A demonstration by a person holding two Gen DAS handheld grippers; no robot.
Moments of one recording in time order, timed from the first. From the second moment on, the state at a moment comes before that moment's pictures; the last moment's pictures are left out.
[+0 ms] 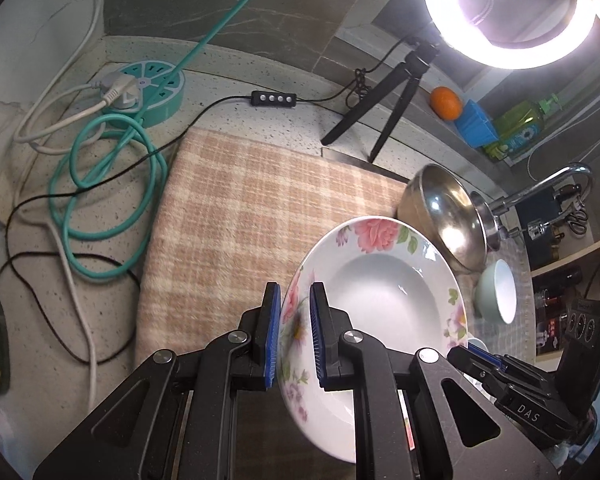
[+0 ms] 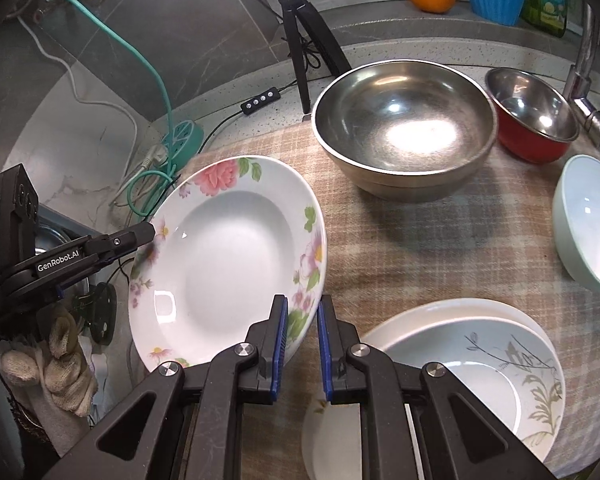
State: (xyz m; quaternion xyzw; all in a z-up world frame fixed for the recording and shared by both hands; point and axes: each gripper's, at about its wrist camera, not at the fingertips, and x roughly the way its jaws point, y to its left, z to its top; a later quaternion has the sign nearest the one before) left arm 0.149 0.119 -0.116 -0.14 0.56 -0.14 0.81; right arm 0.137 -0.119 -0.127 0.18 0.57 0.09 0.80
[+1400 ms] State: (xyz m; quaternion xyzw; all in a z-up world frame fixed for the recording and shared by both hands) left arm 0.053 -0.020 -0.128 -0.12 0.58 -0.21 0.77; right arm 0.013 -0.253 -0.131 0.18 0.57 0.02 0.80
